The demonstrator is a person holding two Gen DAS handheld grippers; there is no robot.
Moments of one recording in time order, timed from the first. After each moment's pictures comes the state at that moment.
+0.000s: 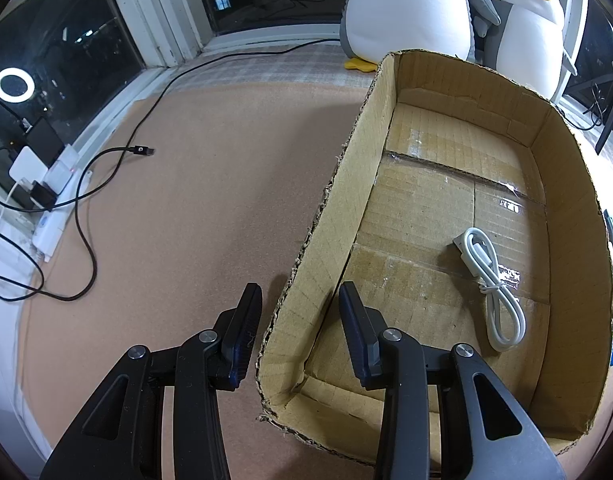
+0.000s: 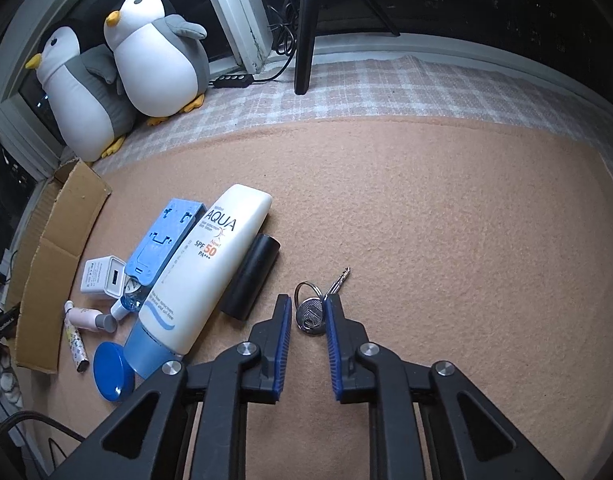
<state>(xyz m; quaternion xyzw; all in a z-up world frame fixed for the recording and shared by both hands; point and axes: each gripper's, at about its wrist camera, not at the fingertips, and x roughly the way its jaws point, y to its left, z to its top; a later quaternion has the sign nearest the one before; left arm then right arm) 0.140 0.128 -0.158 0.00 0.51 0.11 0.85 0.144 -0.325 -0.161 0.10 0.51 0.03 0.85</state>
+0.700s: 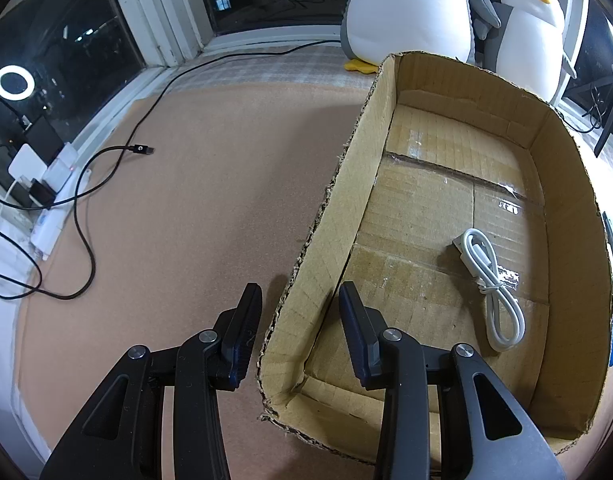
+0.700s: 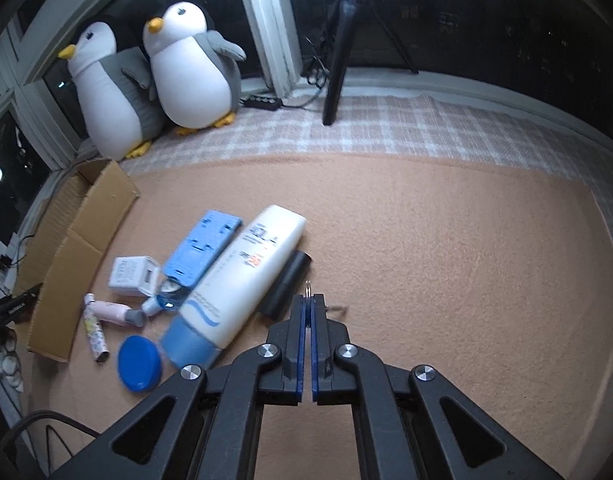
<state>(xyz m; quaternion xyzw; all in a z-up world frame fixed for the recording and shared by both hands) 0.141 0.126 -0.158 0.00 0.51 0.11 0.85 0.128 -0.307 -0.123 0.06 0.48 0.05 0.87</state>
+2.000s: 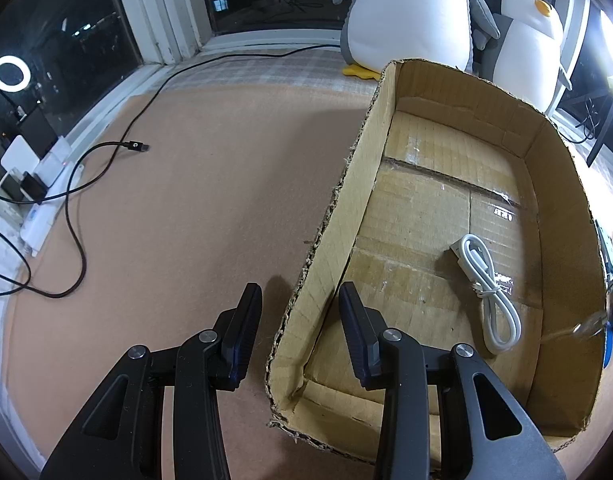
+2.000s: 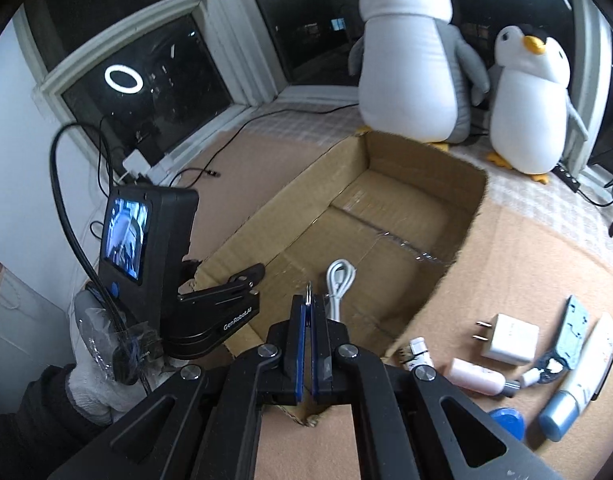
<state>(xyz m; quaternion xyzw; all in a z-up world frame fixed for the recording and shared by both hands) 0.140 0.132 -0.160 -0.02 0.50 0.10 0.86 0.118 -0.020 -0.081 -0.01 0.46 0.31 0.83</state>
